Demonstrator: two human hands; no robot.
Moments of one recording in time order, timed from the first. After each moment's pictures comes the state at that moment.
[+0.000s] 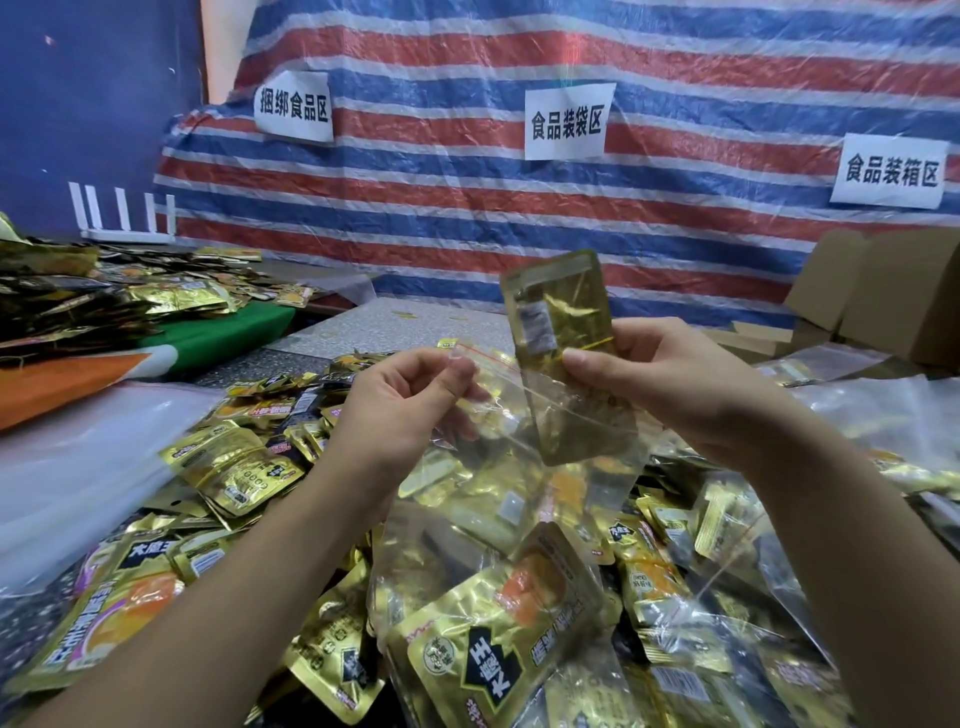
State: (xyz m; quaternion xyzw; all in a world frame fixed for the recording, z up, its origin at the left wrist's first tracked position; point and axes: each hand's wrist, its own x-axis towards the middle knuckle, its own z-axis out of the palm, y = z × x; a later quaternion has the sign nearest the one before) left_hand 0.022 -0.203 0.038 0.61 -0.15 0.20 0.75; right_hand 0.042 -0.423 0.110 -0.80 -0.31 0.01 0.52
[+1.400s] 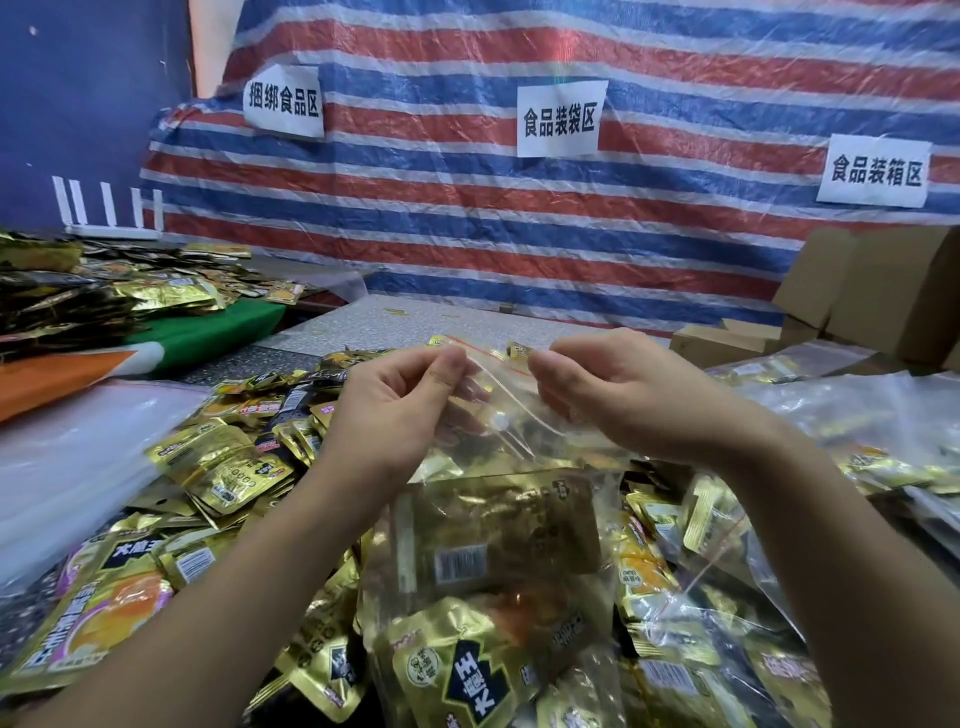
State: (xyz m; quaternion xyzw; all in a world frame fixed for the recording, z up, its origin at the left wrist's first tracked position) left_hand 0.009 -0.212 0.044 0.65 -0.13 0.25 0.71; right_hand 0.023 -0.406 0.112 -0.88 -0.38 -0.10 0.26
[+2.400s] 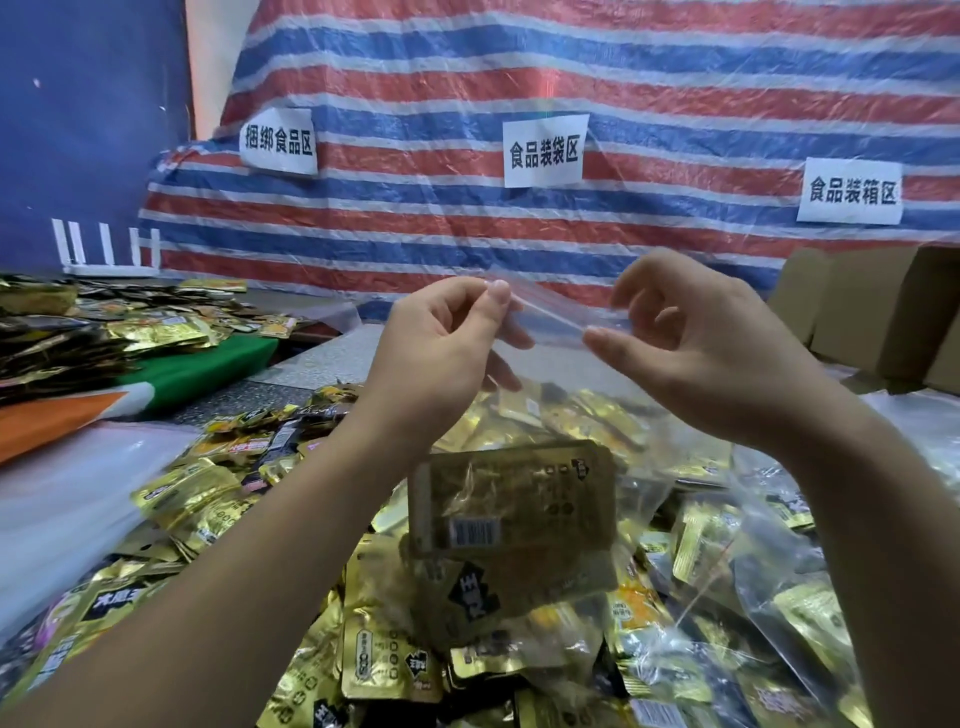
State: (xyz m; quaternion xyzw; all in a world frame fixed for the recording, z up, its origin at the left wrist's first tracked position) left_hand 0.017 -0.241 0.111 0.70 -0.21 0.30 0.62; right_hand 0.014 -0.445 0.146 -0.86 -0.31 -0.32 0.25
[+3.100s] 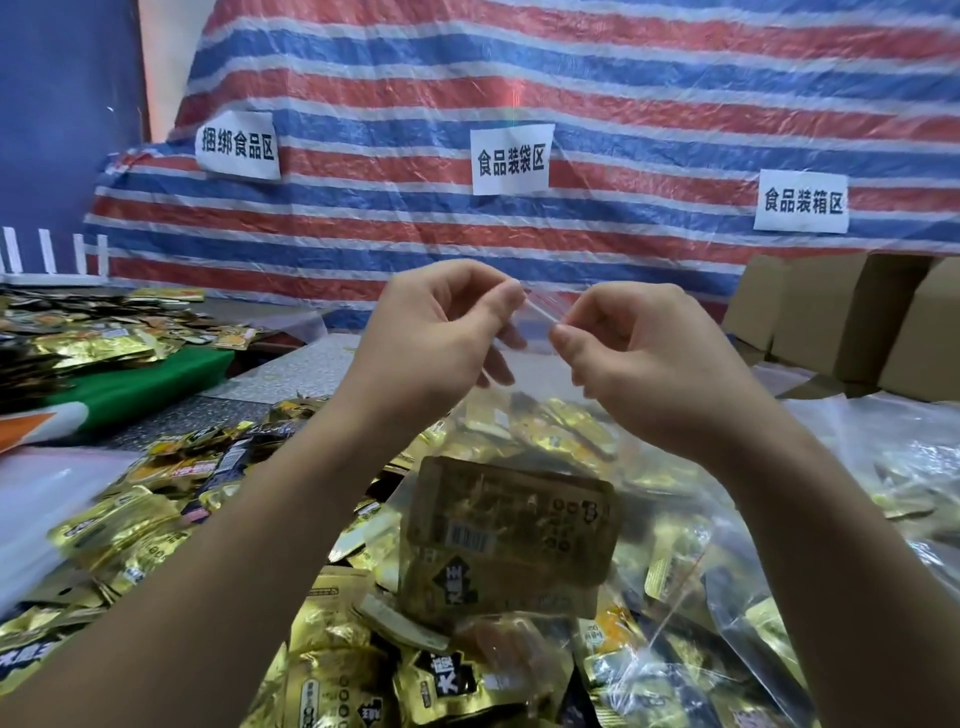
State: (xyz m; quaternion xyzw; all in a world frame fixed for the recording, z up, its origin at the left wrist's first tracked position) left_hand 0.030 -0.256 0.128 0.71 -0.27 0.30 0.58; right_hand 0.016 -0.429 0.145 -0.86 -0.25 -0.30 0.31
